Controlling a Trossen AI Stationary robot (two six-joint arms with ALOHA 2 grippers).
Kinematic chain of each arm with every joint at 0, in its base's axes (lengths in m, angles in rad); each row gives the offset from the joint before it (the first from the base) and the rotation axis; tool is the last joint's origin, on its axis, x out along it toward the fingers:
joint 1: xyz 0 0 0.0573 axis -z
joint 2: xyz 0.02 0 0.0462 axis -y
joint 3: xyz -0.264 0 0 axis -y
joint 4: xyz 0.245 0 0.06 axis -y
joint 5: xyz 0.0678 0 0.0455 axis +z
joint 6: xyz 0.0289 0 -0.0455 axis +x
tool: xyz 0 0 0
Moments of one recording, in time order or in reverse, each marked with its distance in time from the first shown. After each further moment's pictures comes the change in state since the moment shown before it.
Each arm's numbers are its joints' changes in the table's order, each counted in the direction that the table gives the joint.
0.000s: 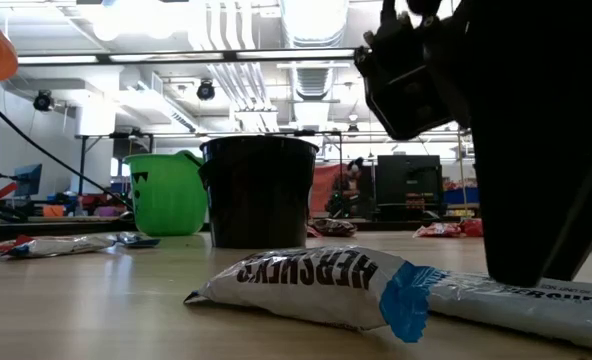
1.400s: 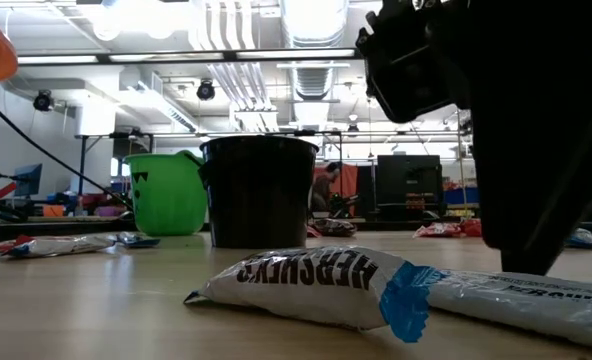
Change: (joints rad) left arm 0.000 0.000 0.000 0.001 0.001 -0.008; right arm 0.002 0.036 0.000 -0.032 -0.015 -0.033
